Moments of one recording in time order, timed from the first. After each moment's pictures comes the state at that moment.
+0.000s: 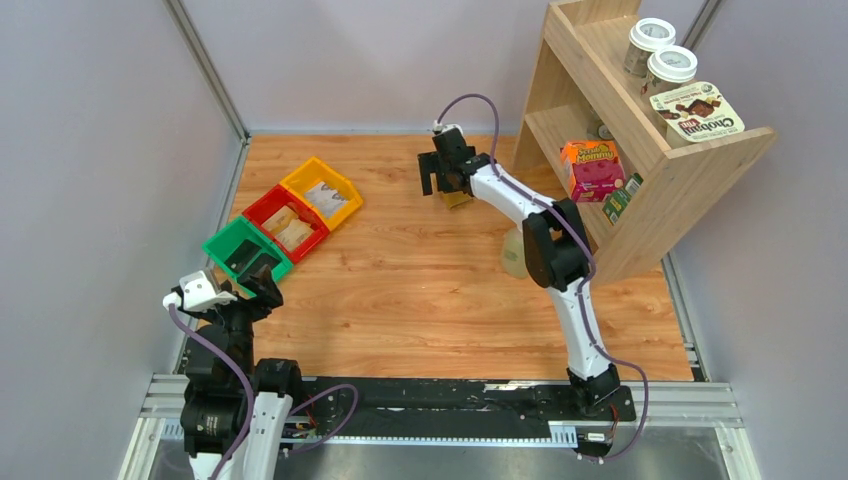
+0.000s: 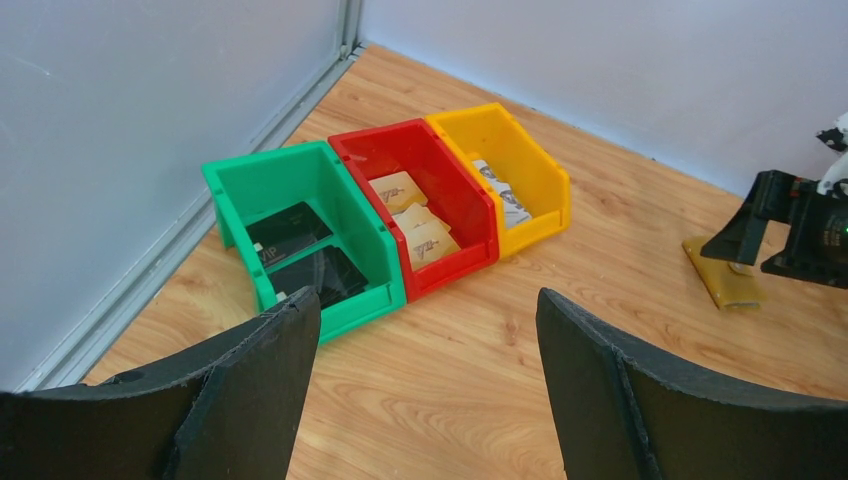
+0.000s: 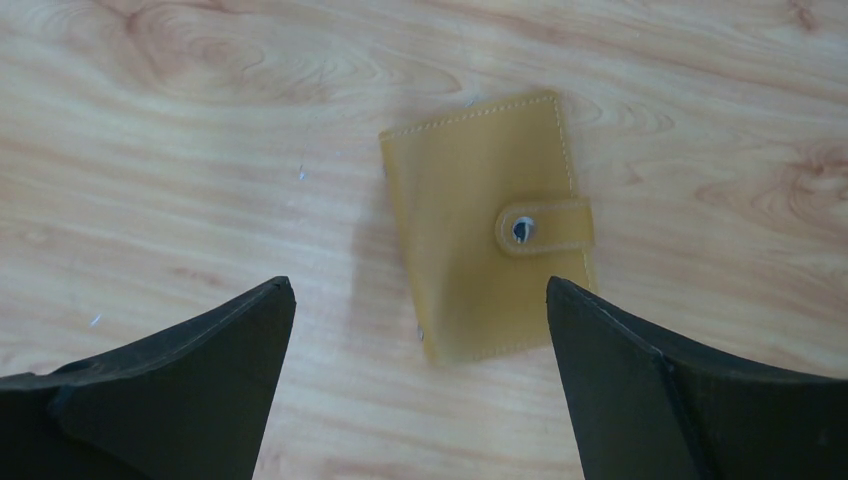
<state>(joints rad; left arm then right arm) -0.05 0.01 0.65 -0.68 -0.31 -0.29 0.53 2.27 1.93 -0.45 0.18 0.25</state>
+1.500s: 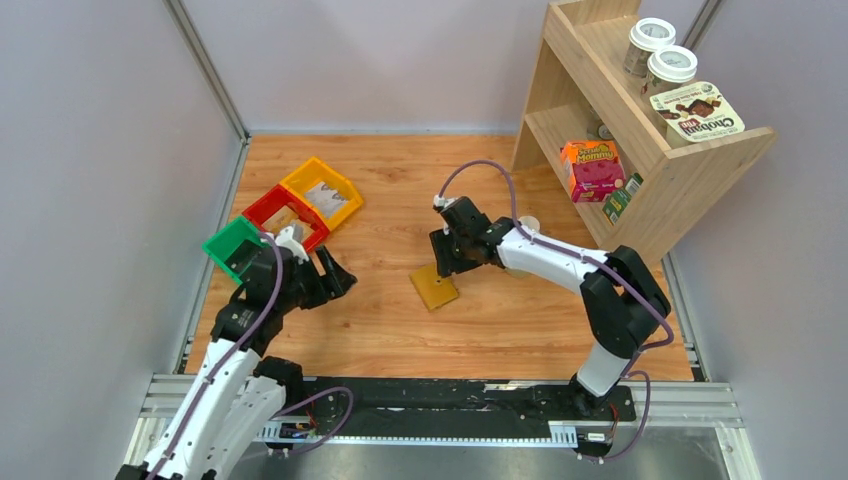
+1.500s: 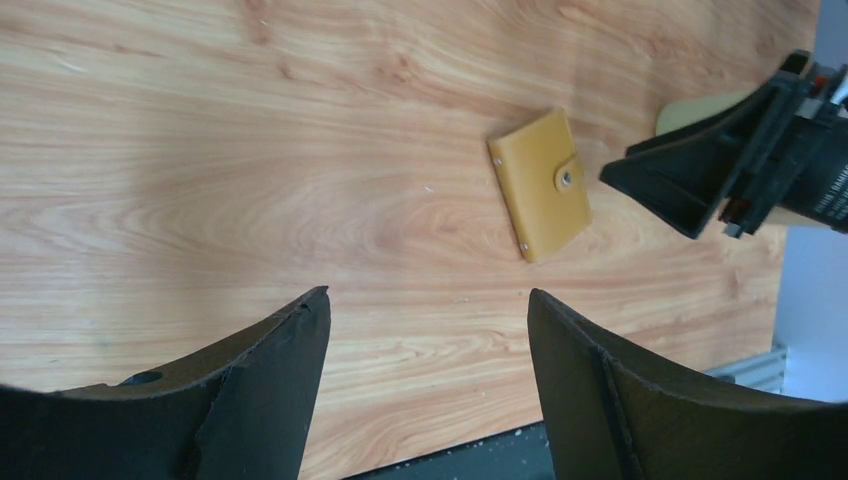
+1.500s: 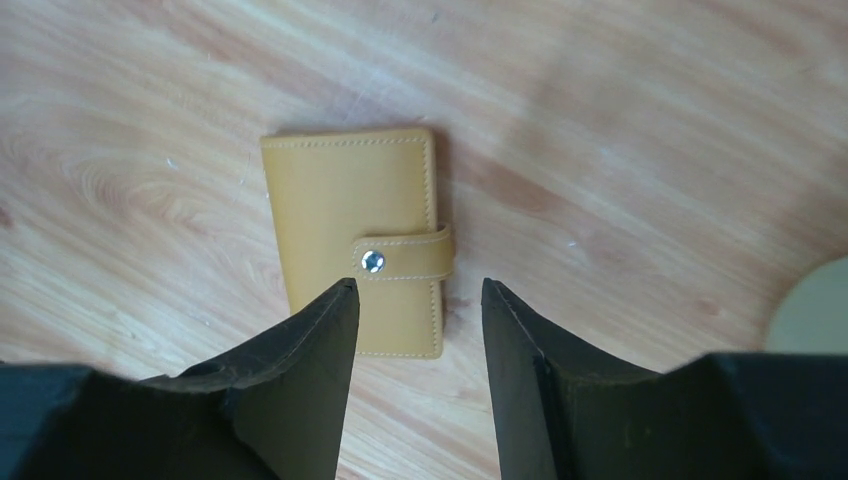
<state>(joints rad) -0.24 0.61 0.61 -0.65 0.15 -0.63 0.74 1.70 1.17 -0.46 0.00 0.35</state>
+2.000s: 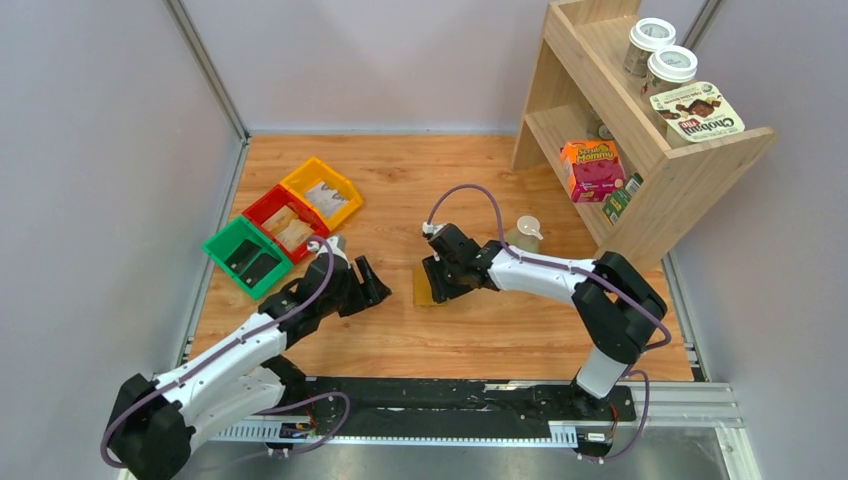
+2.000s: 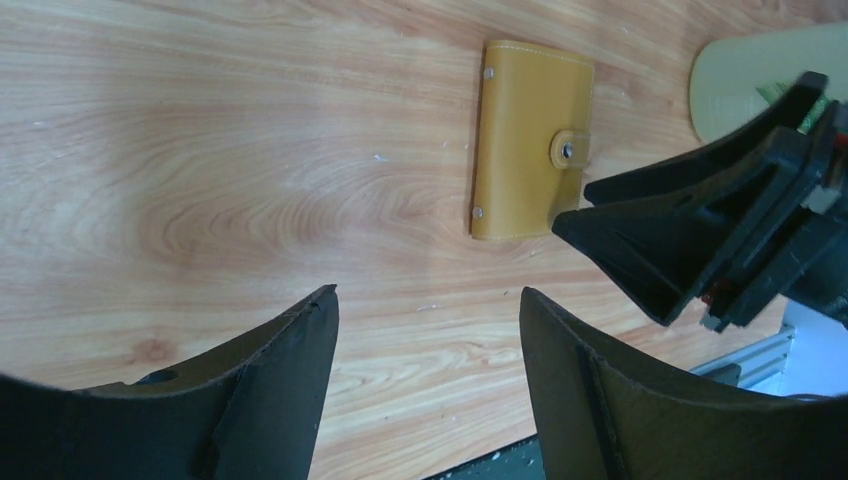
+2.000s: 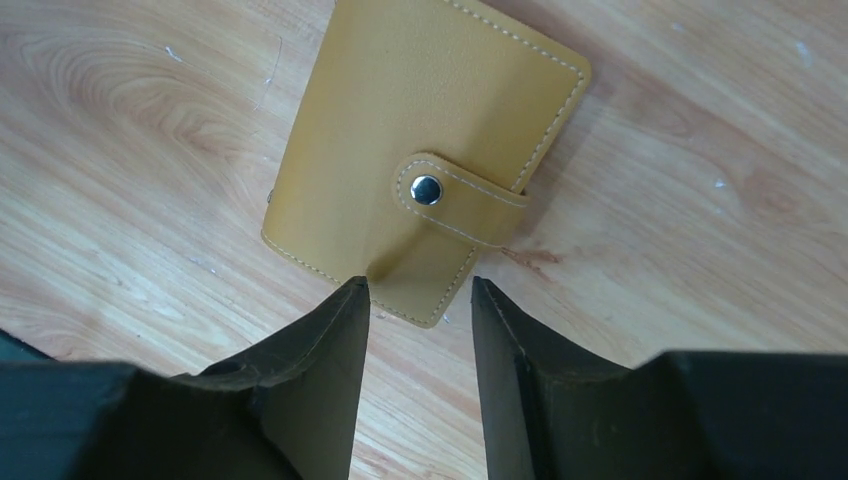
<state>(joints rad) -0.61 0.85 0.46 -0.33 -0.03 -0.89 0.84 1.70 1.03 -0.37 -0.04 0.41</state>
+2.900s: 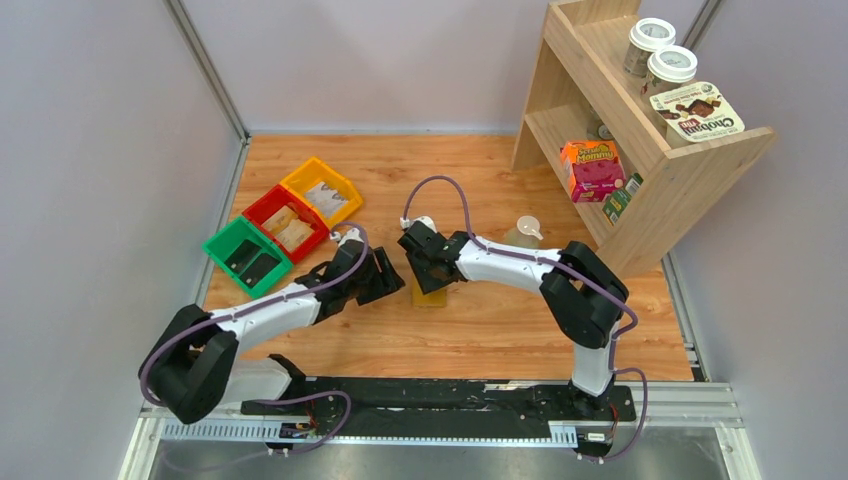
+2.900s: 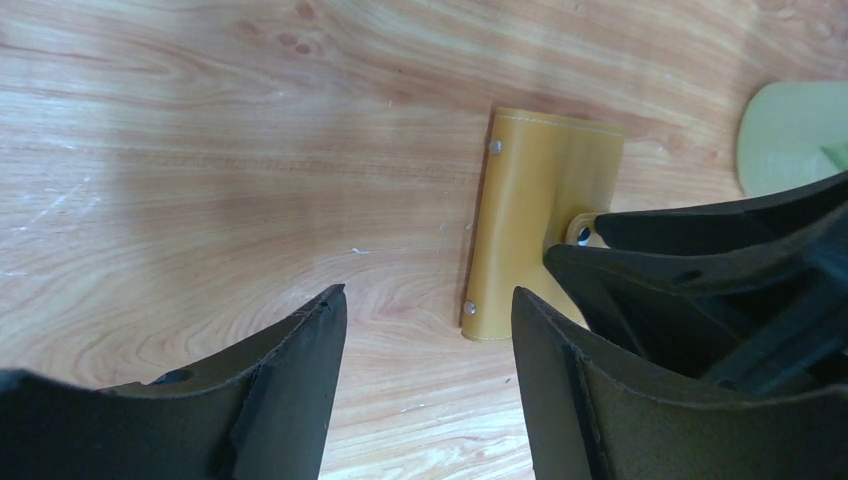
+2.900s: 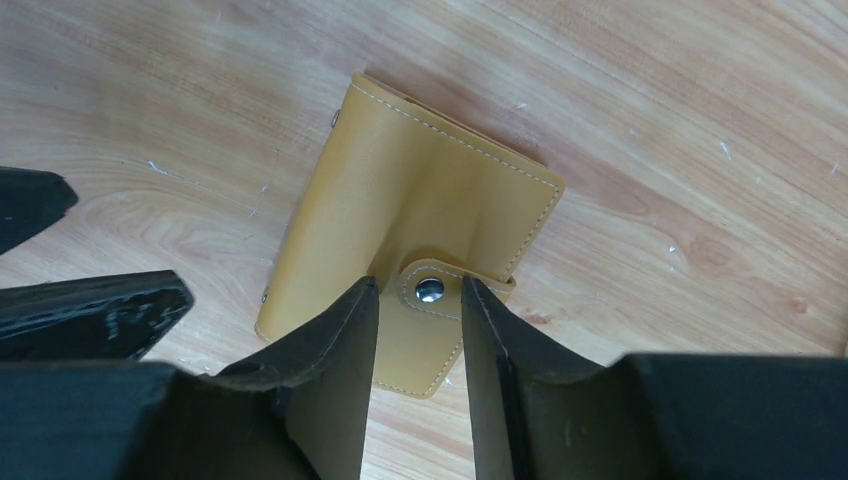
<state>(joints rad) -0.63 1.22 0.52 -0.06 -0.07 -0.92 0.93 1.88 1.29 -0.54 0.20 0.43</state>
